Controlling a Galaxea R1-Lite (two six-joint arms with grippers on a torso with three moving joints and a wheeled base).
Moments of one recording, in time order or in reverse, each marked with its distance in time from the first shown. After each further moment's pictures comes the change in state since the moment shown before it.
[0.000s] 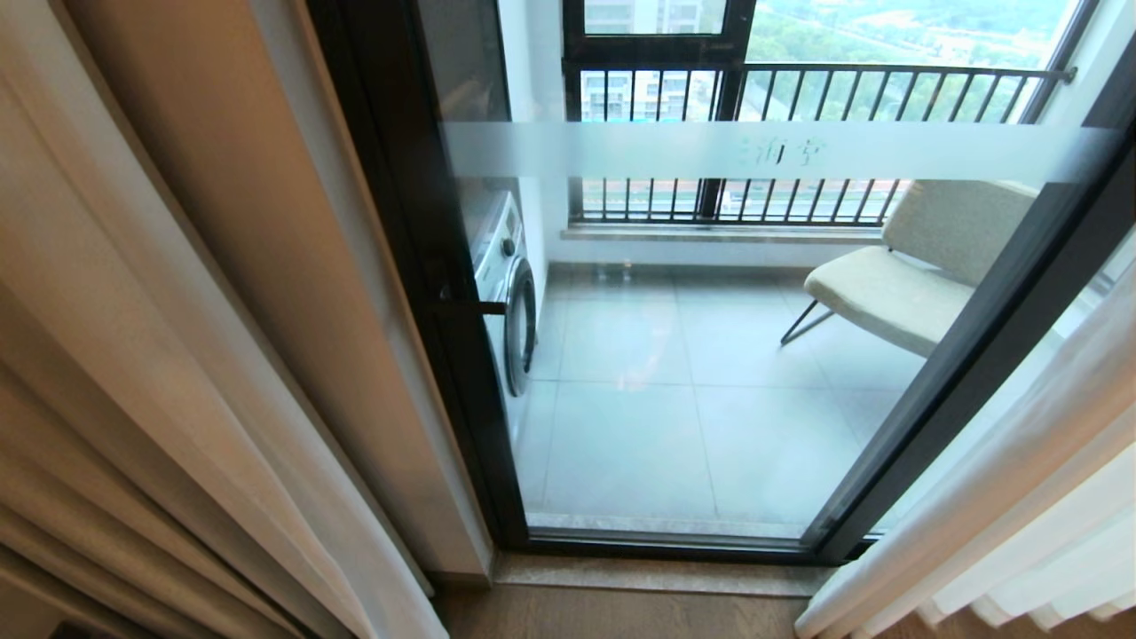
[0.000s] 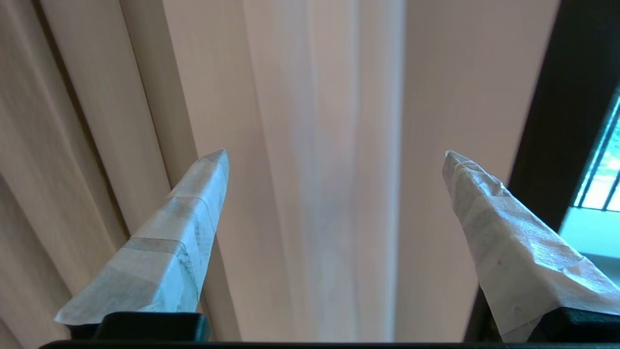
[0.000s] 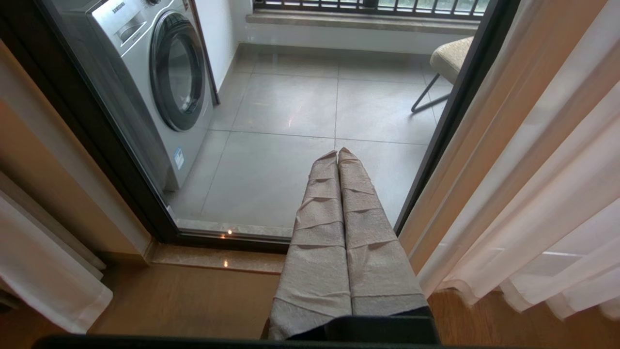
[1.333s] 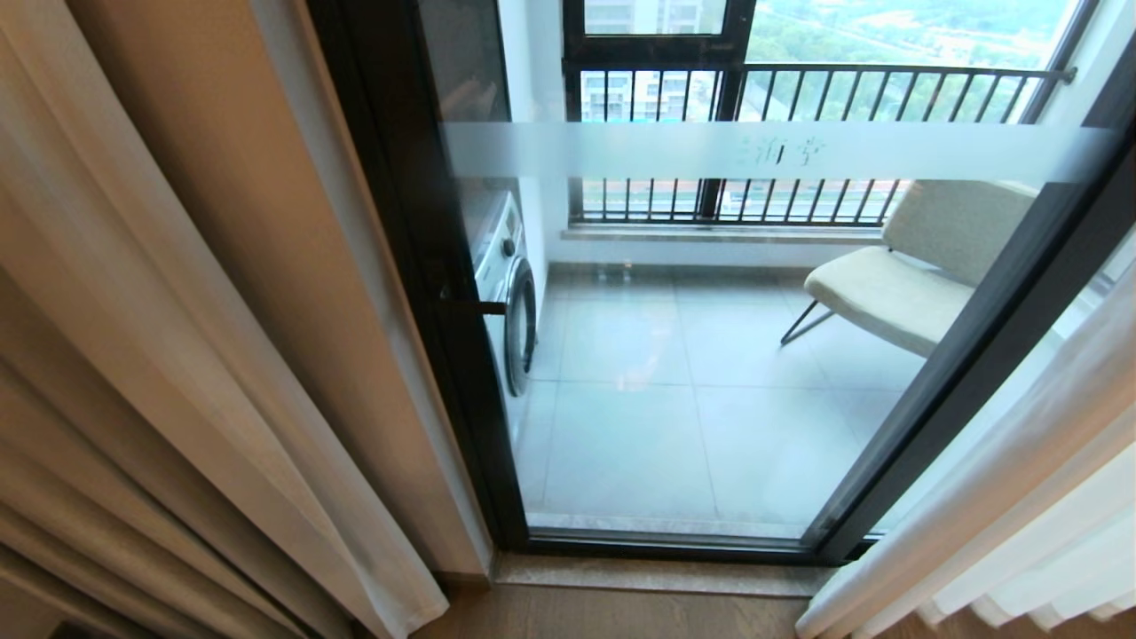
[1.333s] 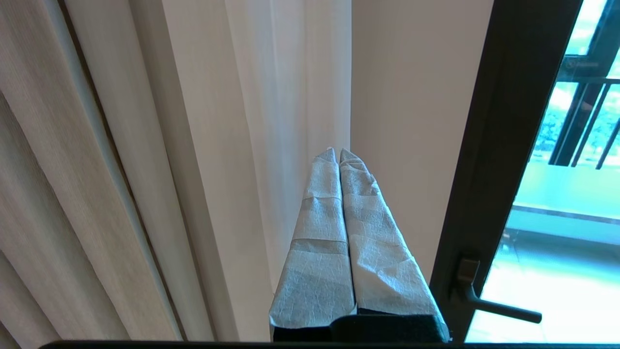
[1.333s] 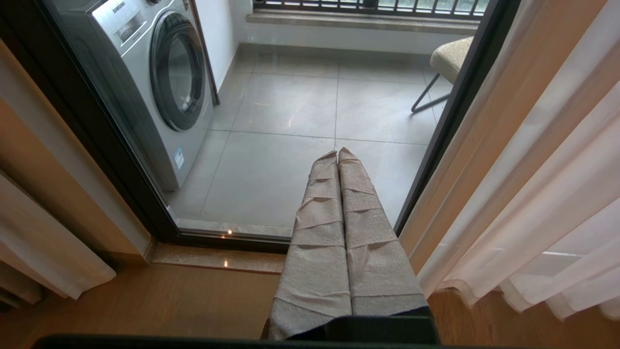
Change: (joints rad) left arm -0.004 -0.231 0.254 0.010 -0.004 -0.005; right arm 0.000 0.000 0.000 0.000 0.000 0.000
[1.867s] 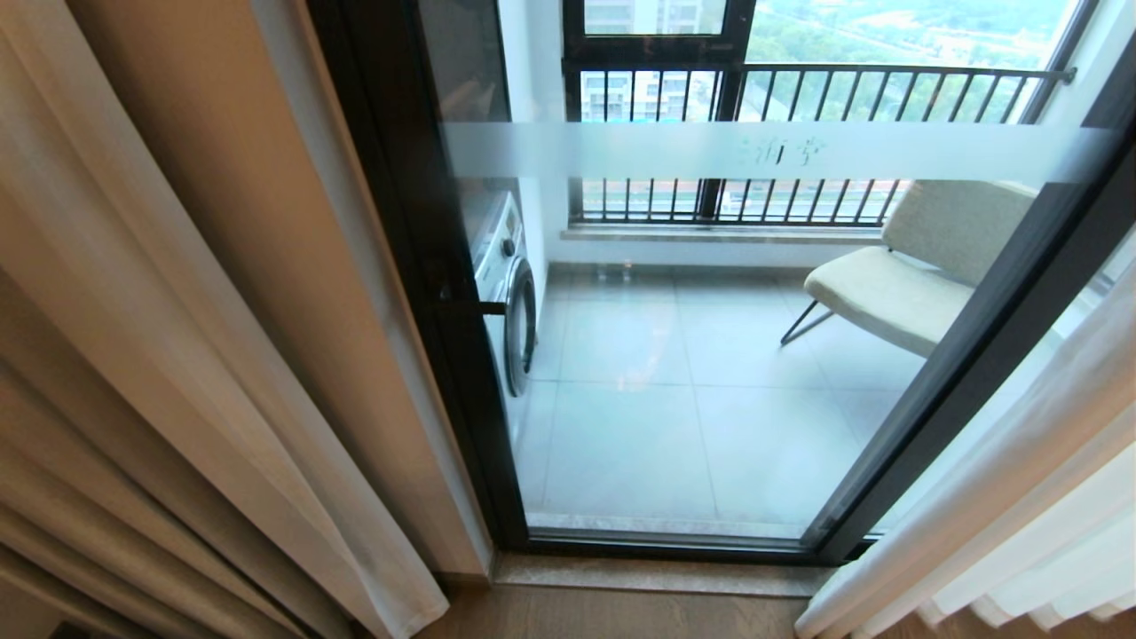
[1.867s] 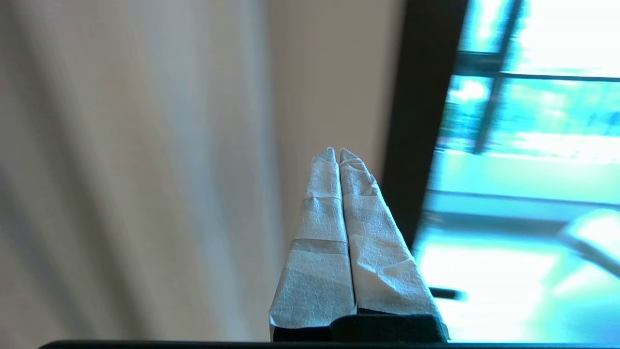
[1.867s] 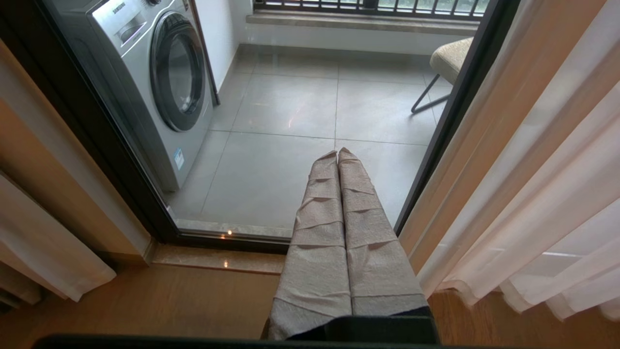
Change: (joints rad) left arm -0.229 0.017 -0.011 0.005 0.023 0.005; right arm 0.000 0.000 0.000 -0.001 0.000 0.000
